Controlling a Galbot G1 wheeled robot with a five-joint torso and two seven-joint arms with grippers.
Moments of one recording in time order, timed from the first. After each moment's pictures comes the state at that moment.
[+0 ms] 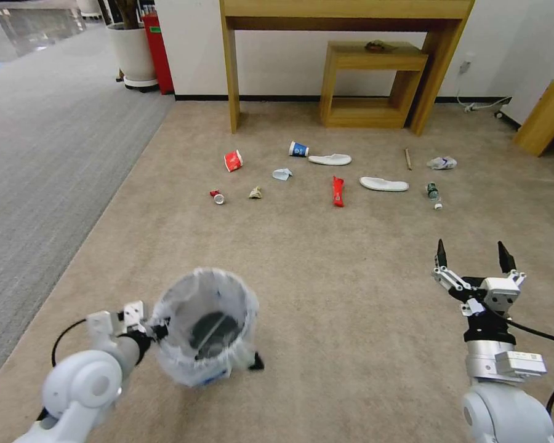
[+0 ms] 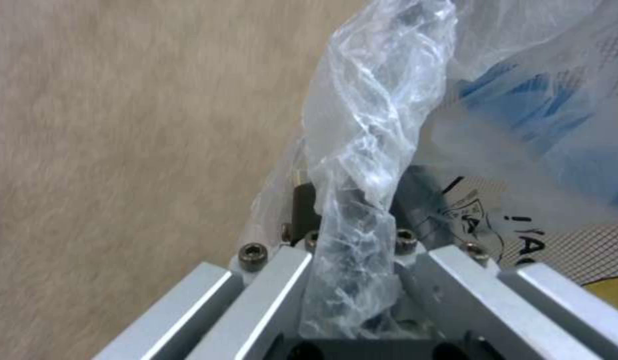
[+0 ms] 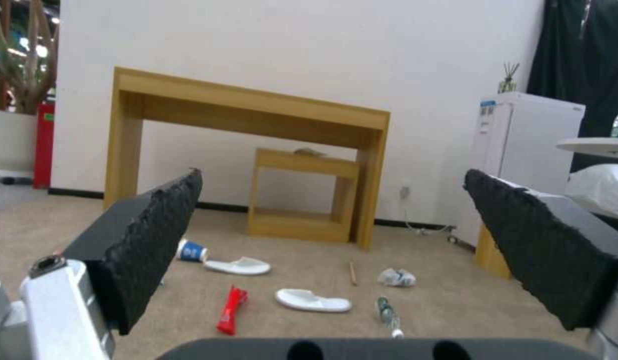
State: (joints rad) left arm 1.42 -1.11 -0.69 -2.19 -1.13 0.74 -0.53; right arm -1.55 1.30 0.74 2.11 0.16 0.26 0.15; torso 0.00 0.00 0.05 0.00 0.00
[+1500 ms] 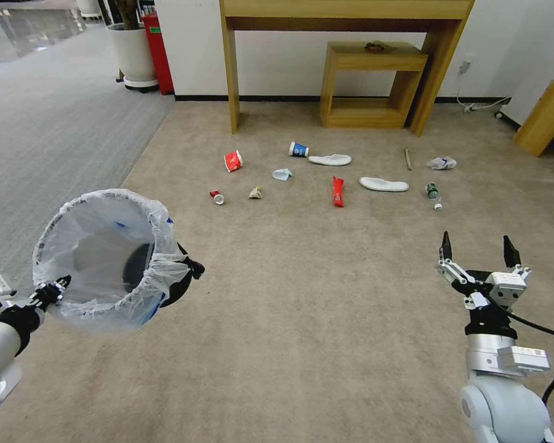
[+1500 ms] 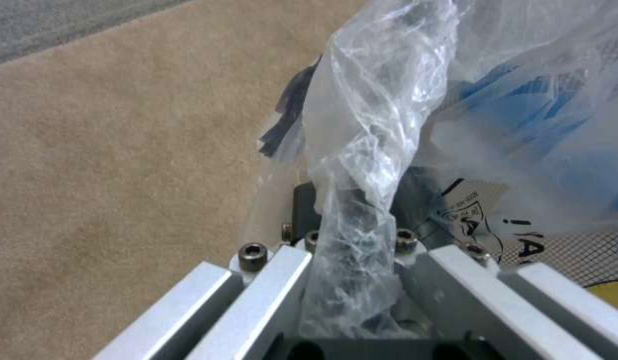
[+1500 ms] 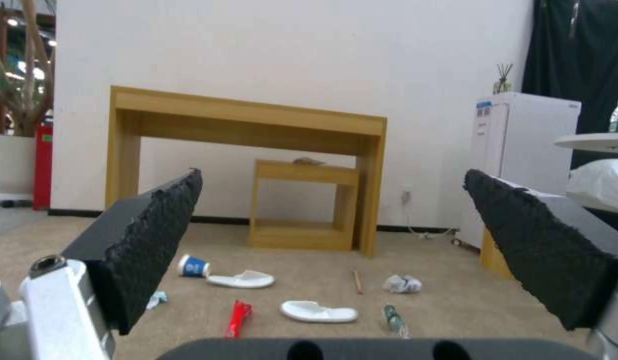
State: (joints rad) left arm 1.44 -1.20 -1.16 -2.38 -1.57 0.74 -0.81; right arm -1.52 1.30 0.73 2.08 0.19 0.29 0.15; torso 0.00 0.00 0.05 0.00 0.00
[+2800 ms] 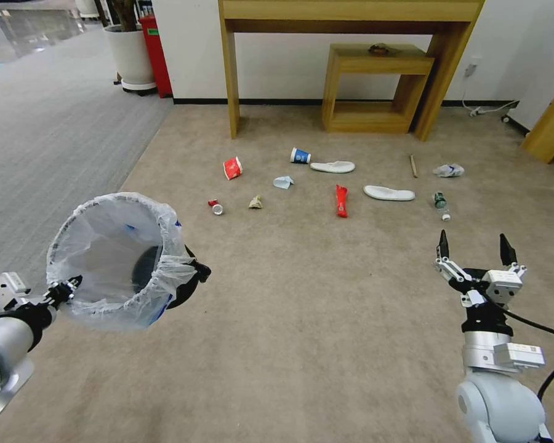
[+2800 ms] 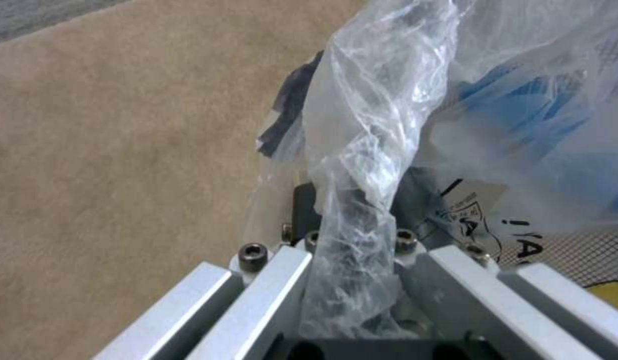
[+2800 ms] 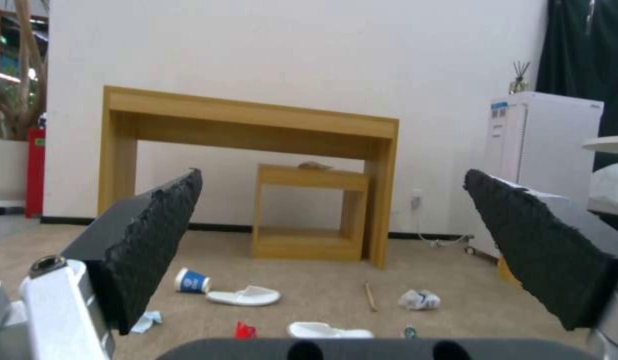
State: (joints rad) left arm 1.42 -1.19 -1.12 -2.33 -1.56 0.74 -0.79; right arm -1.50 1.31 0.73 2.08 0.18 0.28 0.15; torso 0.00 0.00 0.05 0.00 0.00
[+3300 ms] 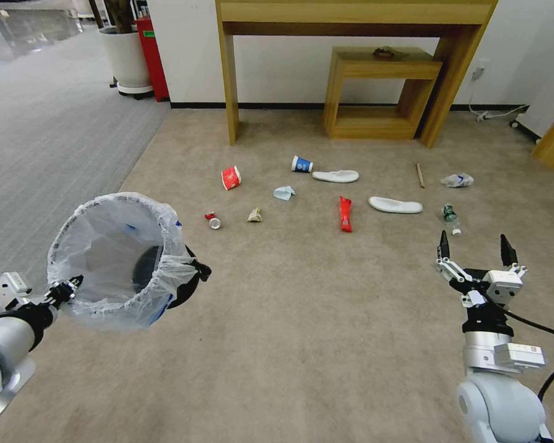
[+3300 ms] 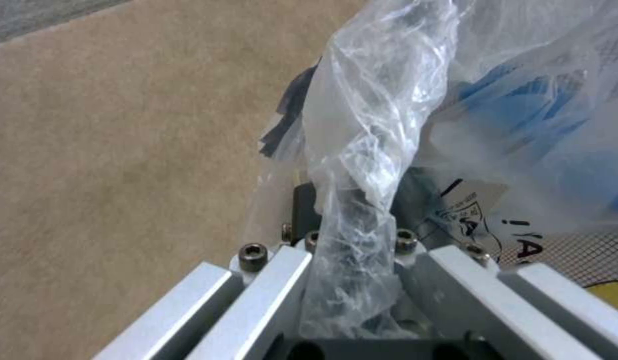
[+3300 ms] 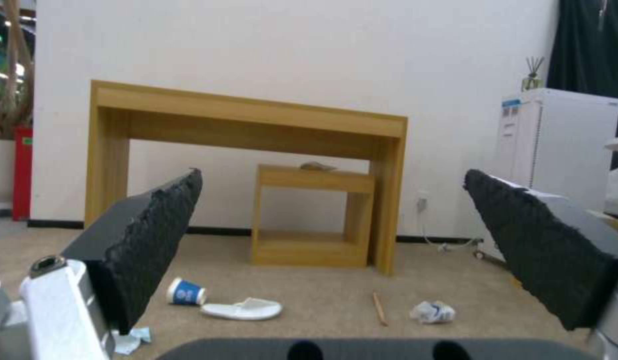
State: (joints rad) left arm 1.42 -1.19 -1.12 -2.33 -1.55 0.74 -0.79; right arm -1.50 1.31 0.73 2.08 0.18 0.29 0.15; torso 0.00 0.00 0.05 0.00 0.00
